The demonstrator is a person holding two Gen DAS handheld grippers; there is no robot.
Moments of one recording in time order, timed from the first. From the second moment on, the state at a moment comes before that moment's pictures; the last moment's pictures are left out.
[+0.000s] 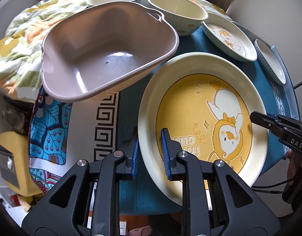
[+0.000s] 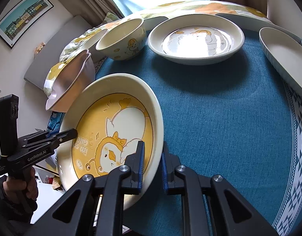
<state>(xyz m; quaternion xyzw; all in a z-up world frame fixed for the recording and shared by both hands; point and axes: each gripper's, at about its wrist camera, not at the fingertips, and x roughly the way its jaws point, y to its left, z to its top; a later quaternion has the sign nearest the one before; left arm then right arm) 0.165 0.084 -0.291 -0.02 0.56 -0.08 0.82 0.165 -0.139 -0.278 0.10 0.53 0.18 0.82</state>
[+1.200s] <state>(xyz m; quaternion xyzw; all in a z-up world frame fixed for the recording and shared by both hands) 0.146 -0.032 -0.127 0.03 0.45 -0.12 0.89 0.106 -0.243 -0.144 0.12 0.40 0.13 0.90</state>
